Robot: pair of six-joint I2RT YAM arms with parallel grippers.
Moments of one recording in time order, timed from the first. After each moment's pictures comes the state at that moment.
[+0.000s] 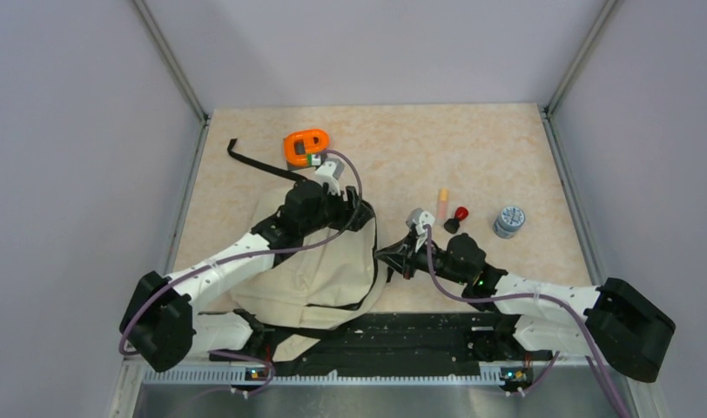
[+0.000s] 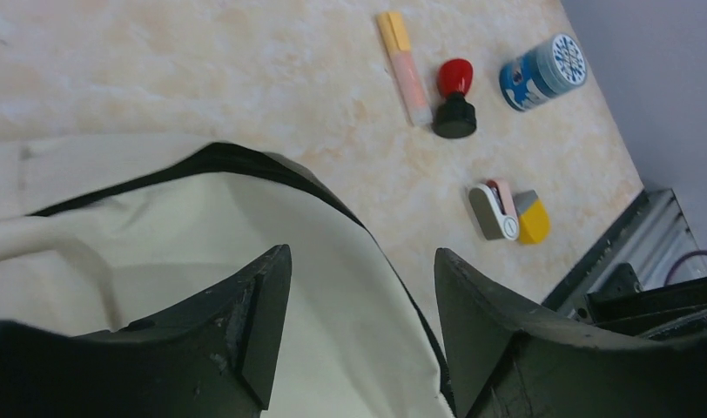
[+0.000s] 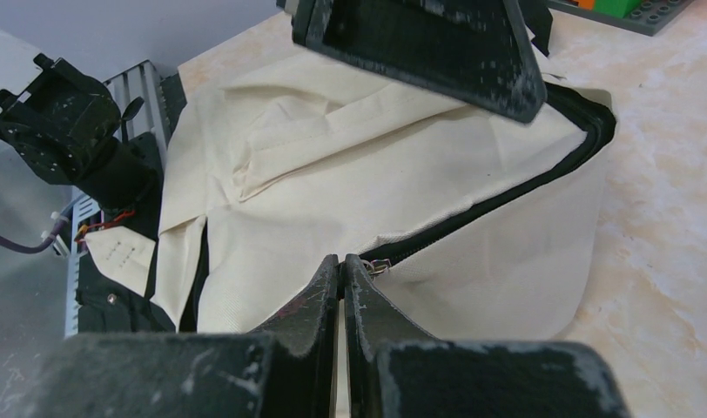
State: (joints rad) left arm -0.65 1.22 0.76 0.08 0.12 -0.49; right arm 0.90 1.07 0.29 0.72 -0.25 0.22
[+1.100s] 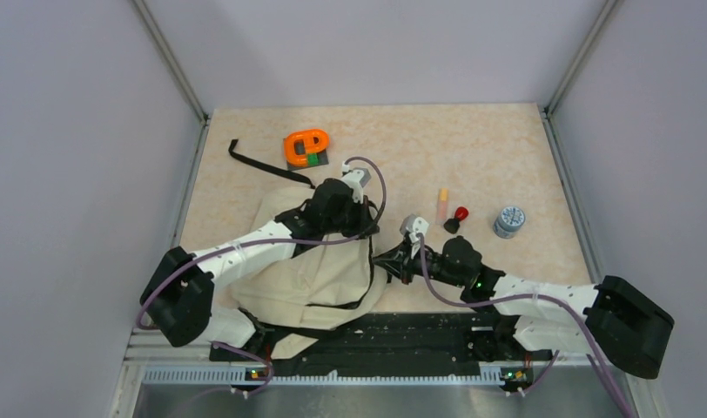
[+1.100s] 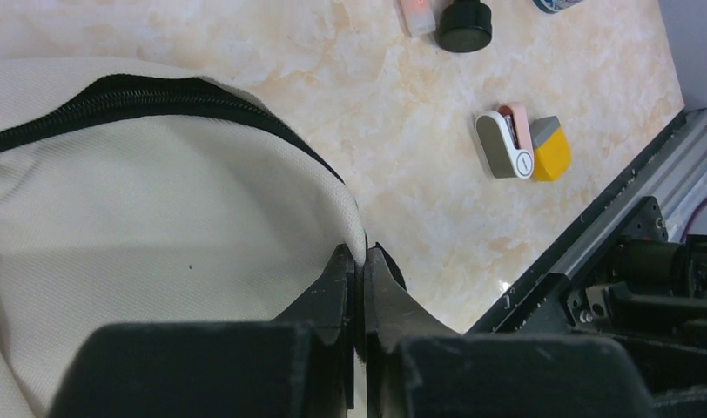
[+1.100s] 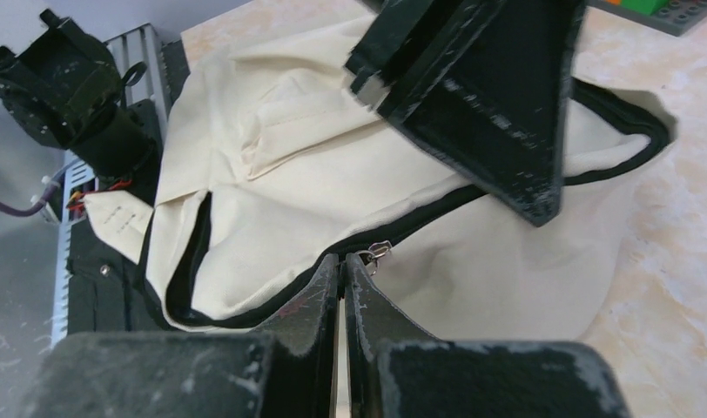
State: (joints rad) left arm -0.75 1.40 0.87 -0.06 0.18 -0.52; right arm 0.93 1.08 0.29 0.69 -0.26 0.16
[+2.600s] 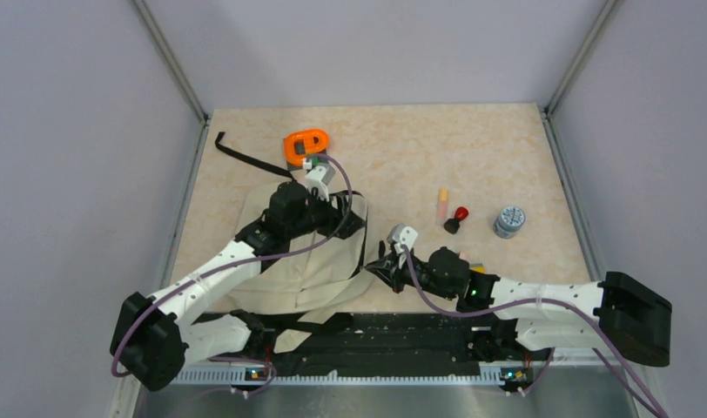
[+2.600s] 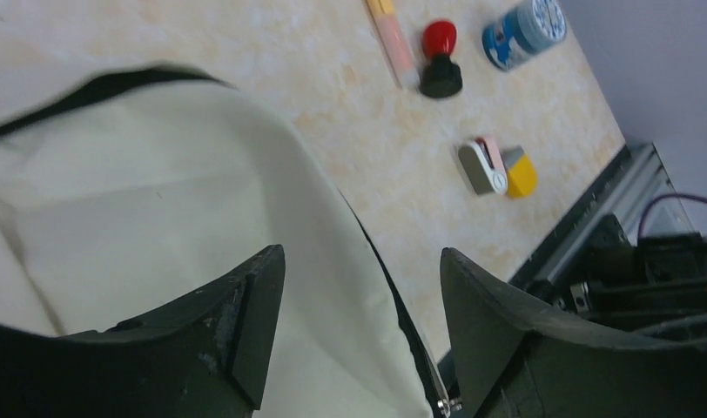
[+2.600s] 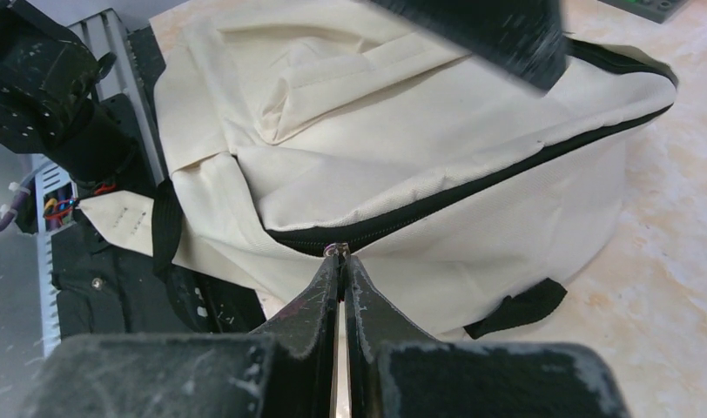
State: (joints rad) left arm -0.58 1.12 0.75 -0.01 0.26 -0.45; right arm 1.15 1.08 0.36 0.56 0.03 0.15
